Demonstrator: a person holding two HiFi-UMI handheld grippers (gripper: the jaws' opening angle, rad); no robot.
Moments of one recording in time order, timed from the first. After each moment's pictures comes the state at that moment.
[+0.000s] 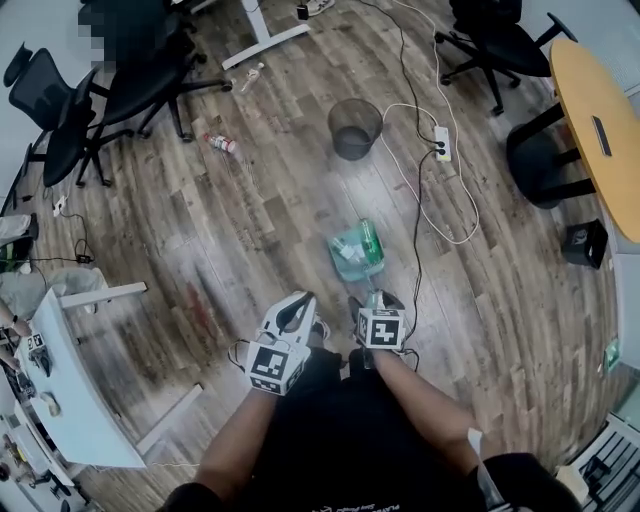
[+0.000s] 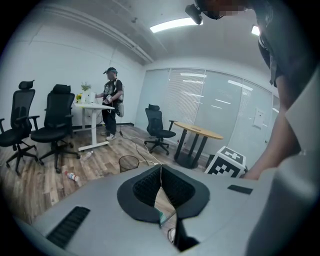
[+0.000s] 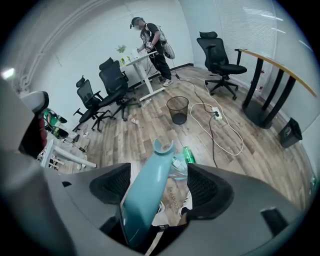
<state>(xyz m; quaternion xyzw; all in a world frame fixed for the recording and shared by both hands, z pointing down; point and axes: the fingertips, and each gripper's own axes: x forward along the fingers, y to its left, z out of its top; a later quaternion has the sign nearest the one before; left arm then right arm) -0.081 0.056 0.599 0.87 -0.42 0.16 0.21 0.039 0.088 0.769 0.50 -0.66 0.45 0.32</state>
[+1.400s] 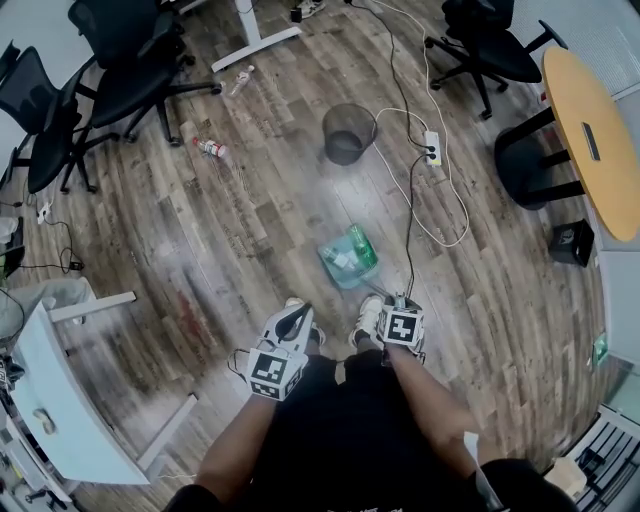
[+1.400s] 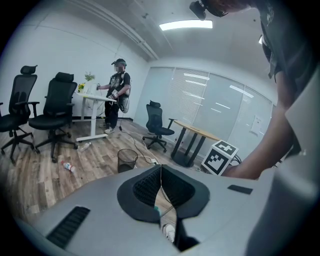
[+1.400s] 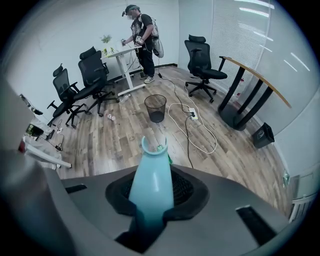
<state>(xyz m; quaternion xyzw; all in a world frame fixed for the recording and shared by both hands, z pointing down) -0.119 0.061 0.633 0.87 -0.40 0.15 0.25 0.097 0.081 0.782 0.59 -0.57 0.42 0.39</state>
